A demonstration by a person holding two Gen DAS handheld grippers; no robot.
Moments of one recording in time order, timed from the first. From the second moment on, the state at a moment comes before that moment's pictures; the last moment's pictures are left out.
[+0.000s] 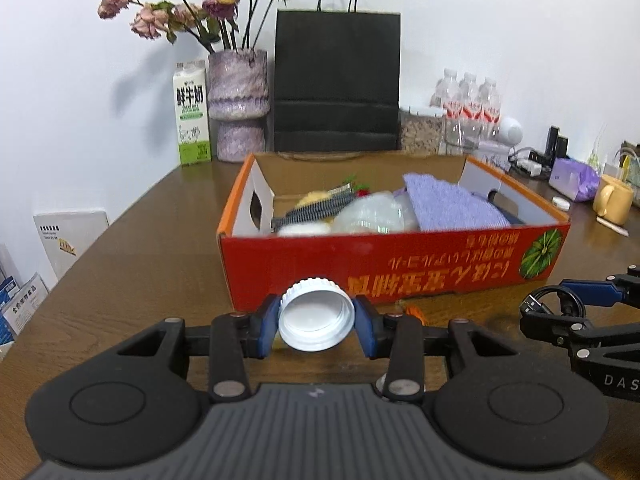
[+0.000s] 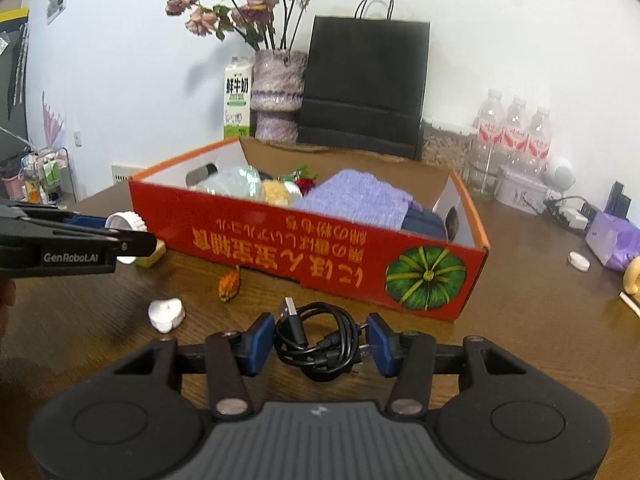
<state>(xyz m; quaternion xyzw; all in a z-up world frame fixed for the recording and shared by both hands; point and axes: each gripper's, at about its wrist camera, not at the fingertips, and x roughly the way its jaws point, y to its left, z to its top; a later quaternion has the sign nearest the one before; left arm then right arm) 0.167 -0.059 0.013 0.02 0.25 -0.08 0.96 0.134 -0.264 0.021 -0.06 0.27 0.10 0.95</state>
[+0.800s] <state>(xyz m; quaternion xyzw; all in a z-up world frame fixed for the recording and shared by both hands) 0.227 -0.080 0.072 0.01 0.17 -0.09 0.98 0.206 -0.271 0.091 -0.03 0.19 0.09 0.98</state>
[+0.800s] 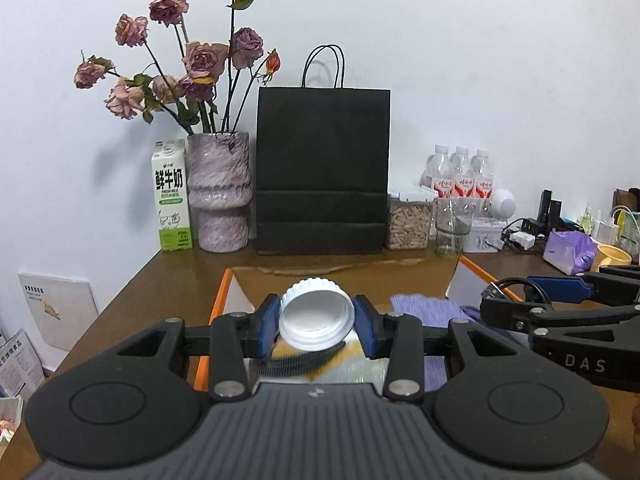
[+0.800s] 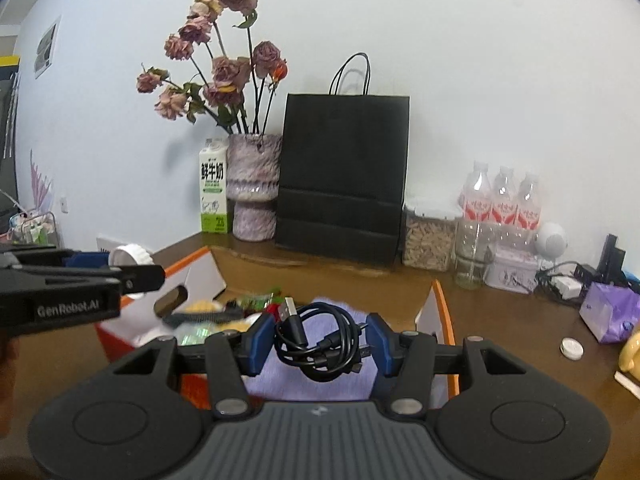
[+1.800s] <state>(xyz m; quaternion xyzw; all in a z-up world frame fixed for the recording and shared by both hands) 0.334 -0.101 0.047 0.03 0.23 -0.05 0.97 0.327 -0.290 0.060 0.00 0.24 0.08 0.97</state>
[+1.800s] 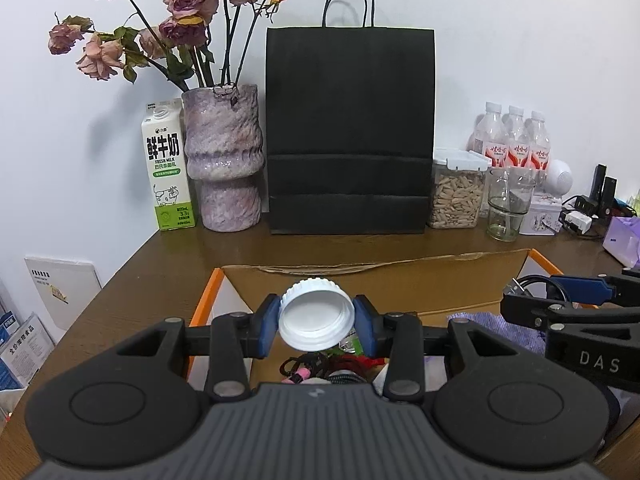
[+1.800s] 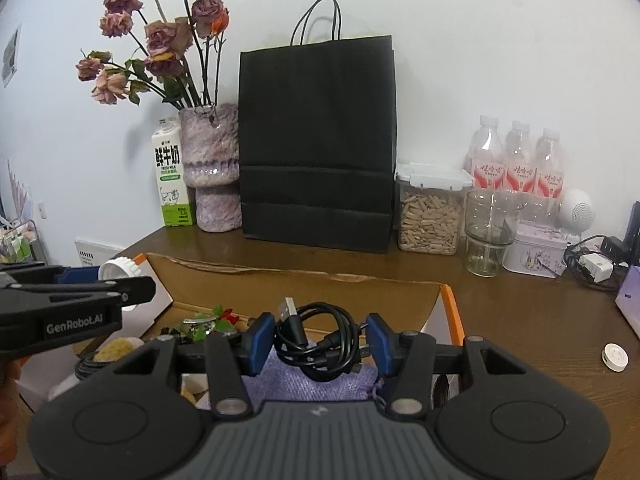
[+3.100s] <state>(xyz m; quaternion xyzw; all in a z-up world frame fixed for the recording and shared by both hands) 0.324 -0.104 0.060 0.03 0.21 -0.03 0.98 0.316 -0.294 0.072 0.02 0.22 0.05 0.97</state>
